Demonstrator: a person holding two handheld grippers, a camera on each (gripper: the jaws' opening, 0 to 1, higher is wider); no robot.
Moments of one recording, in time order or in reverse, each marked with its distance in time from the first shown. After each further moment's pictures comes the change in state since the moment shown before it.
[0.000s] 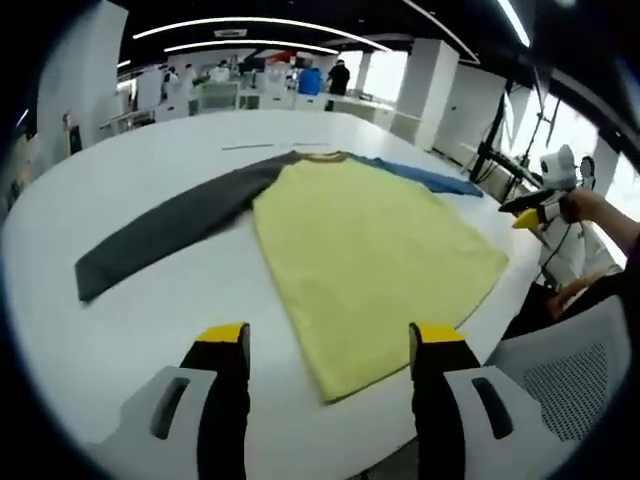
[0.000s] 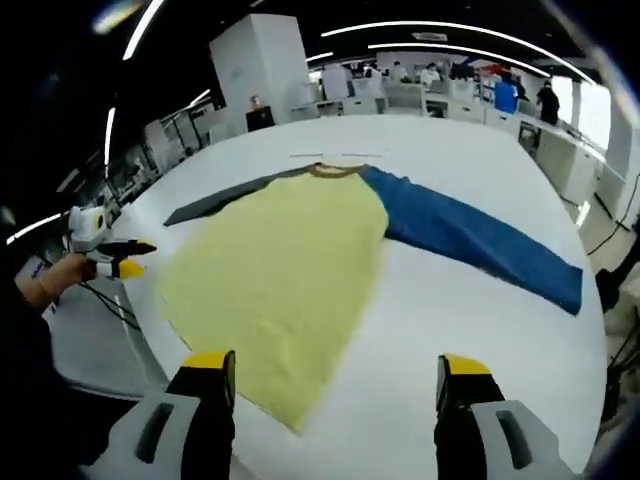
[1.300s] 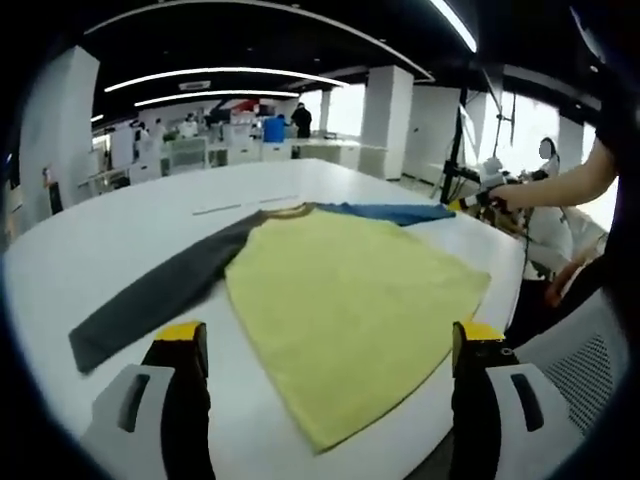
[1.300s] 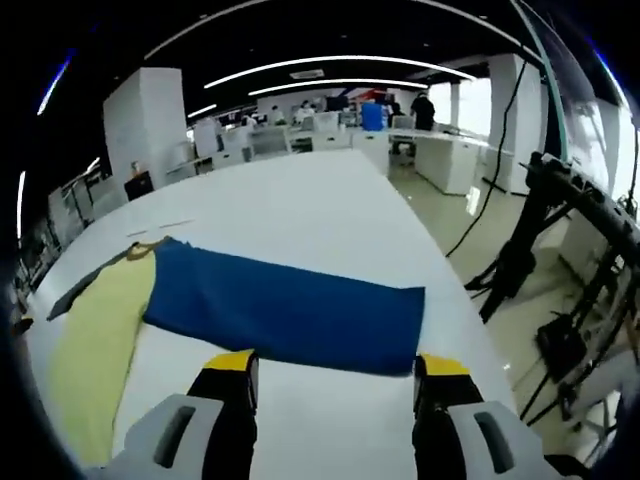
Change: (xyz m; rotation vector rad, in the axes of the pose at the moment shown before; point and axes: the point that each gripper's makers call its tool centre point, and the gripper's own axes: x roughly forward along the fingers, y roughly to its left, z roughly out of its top) left arm 0.004 -0.023 0.040 0.152 -0.160 -0.074; right arm 0.000 -0.223 0.026 0.242 -0.199 -0.463
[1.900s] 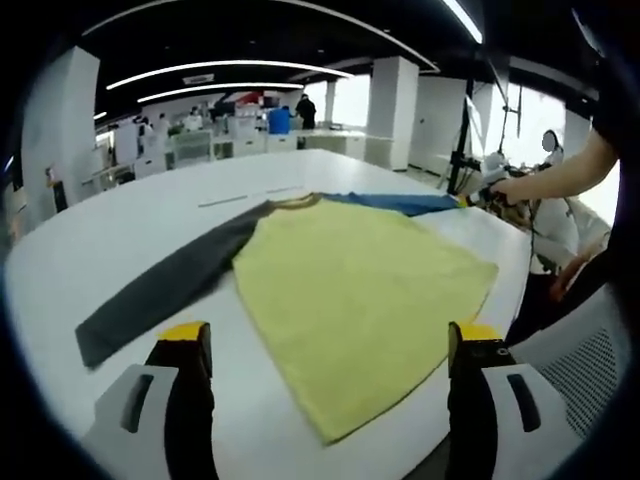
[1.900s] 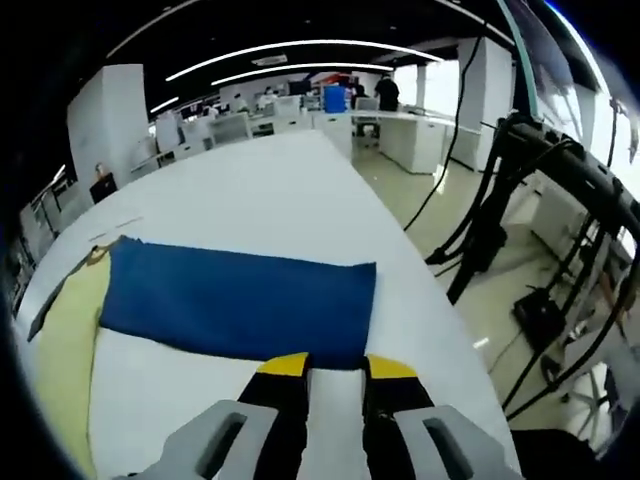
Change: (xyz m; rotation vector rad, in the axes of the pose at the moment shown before) left arm -0.004 0.005 -0.006 -0.004 0.035 0.033; right arm 0.002 -0.023 -0.013 0.072 0.067 -0.117
